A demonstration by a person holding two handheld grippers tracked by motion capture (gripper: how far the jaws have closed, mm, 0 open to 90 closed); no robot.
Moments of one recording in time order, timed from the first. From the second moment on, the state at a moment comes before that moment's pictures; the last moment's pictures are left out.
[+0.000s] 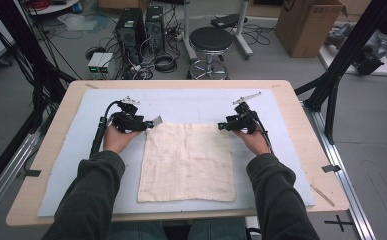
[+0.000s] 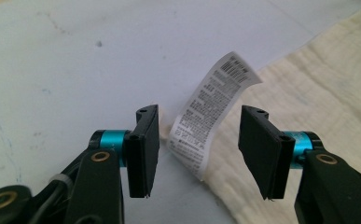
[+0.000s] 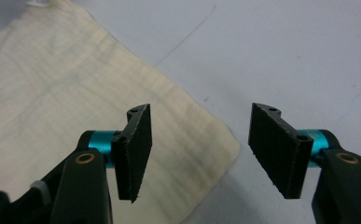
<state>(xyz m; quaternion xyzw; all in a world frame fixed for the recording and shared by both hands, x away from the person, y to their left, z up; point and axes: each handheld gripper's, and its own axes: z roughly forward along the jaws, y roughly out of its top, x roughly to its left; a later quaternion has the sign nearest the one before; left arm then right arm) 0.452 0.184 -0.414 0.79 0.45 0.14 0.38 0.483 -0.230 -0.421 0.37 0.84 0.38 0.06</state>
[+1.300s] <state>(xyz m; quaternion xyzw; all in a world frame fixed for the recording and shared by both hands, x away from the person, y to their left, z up) 0.446 0.168 -0.414 0.81 0.42 0.14 0.39 0.480 -0.229 -0.416 0.36 0.85 0.37 0.06</state>
